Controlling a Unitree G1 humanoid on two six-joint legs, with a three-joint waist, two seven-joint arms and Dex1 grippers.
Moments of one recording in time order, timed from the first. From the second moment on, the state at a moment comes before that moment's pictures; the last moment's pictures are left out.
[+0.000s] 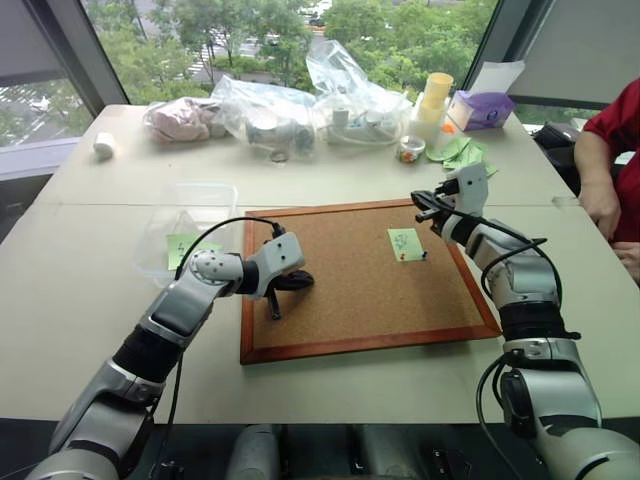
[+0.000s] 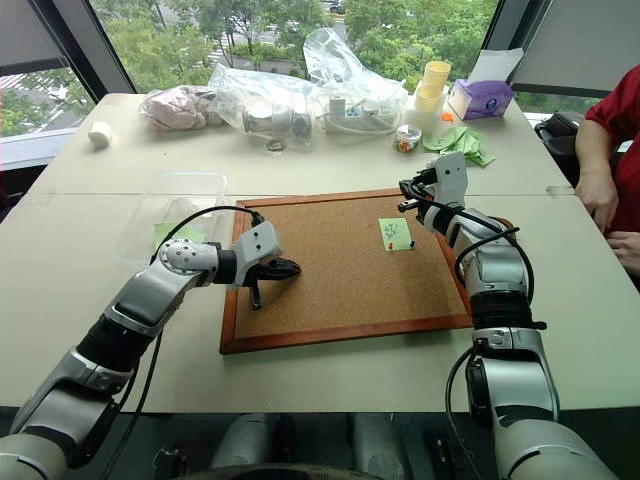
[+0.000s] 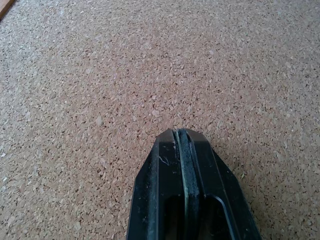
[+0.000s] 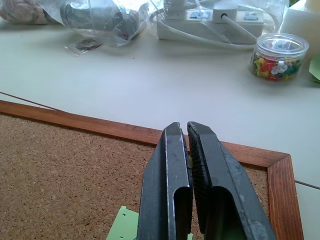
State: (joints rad) left arm -0.53 0.54 -0.37 -0.02 -0.10 0.49 -0.95; right arm -0.67 -0.43 -0.12 0.40 0.27 0.37 0.51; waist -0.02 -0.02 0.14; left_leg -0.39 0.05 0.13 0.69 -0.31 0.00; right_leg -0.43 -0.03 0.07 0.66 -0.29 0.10
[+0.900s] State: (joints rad) left arm -0.55 0.53 -0.35 0.04 -0.07 0.42 -1.00; right arm -0.40 -0.60 -0.32 0.30 0.28 0.53 0.38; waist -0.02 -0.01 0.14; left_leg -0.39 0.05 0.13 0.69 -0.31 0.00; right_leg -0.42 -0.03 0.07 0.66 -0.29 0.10
